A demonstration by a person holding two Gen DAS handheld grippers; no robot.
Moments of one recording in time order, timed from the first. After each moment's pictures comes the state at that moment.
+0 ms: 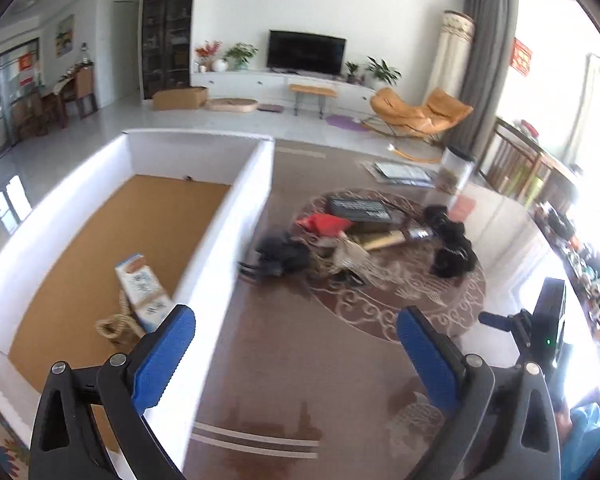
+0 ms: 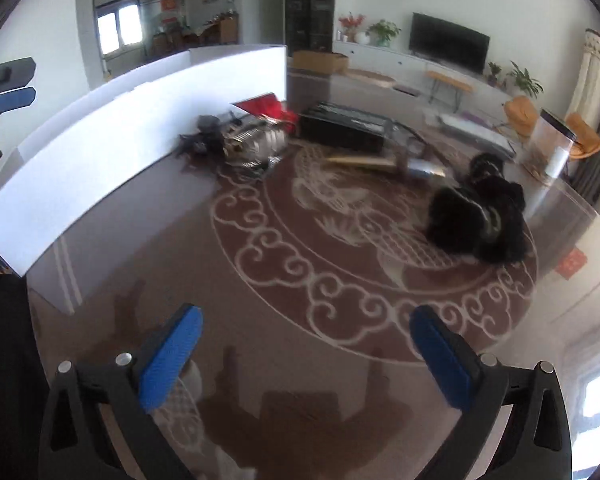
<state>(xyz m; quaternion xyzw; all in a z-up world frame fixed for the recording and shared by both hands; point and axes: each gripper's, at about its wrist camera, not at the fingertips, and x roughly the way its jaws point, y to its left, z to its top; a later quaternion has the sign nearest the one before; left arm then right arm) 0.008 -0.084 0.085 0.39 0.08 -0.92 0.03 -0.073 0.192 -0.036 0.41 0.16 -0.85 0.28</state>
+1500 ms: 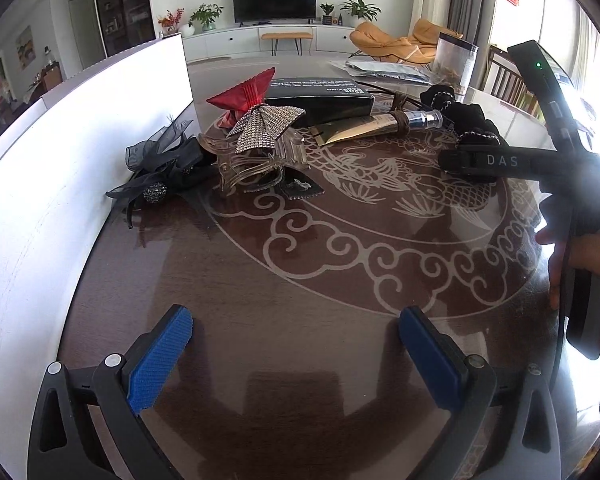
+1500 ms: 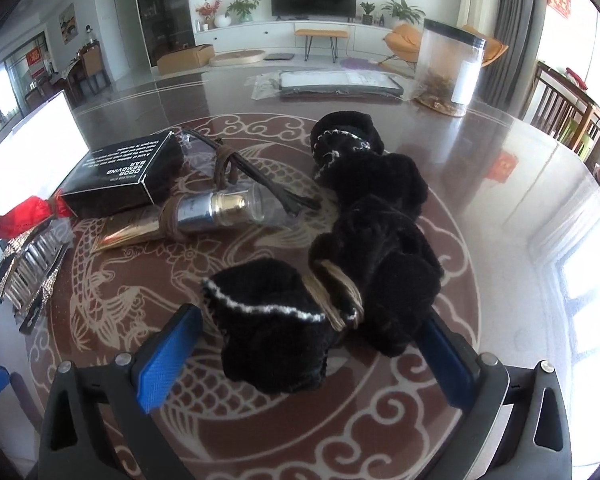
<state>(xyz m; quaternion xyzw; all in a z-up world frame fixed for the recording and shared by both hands) -0.040 0.012 -0.037 0.46 0.02 -0.89 0.03 -0.225 0.203 -0.049 0.45 0.05 -0.88 0.12</state>
